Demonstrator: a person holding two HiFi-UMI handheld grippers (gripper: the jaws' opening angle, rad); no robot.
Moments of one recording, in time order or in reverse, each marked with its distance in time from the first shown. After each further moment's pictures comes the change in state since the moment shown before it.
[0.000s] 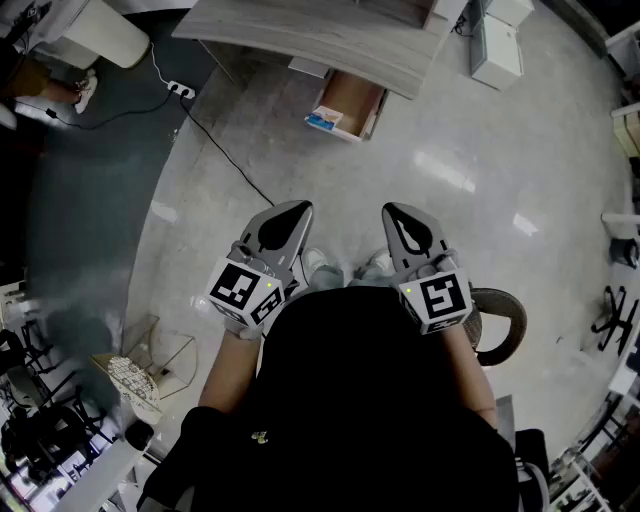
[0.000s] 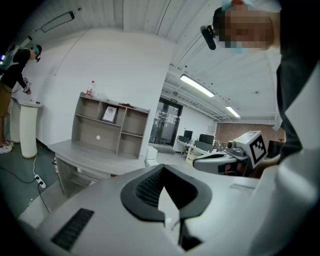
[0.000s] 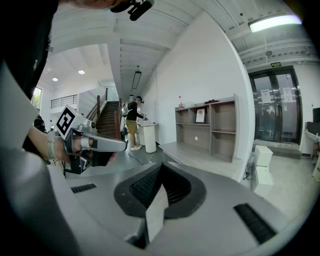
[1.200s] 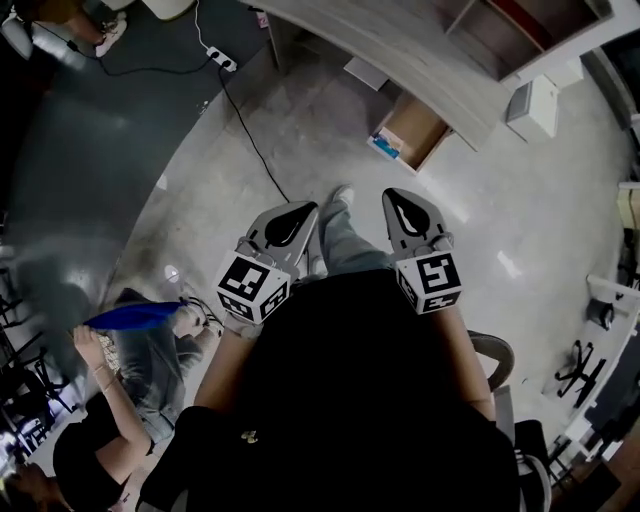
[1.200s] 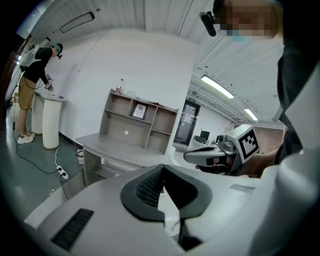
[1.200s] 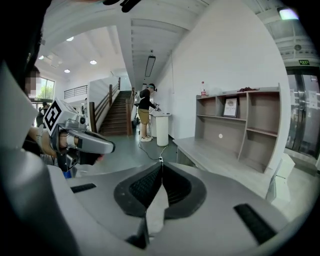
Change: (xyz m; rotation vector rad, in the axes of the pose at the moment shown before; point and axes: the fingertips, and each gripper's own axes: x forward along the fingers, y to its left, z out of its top) left arm -0.078 0.186 -0.020 -0.091 0.029 0.153; right arm 0.213 0.081 0.017 -0.092 0.100 0.121
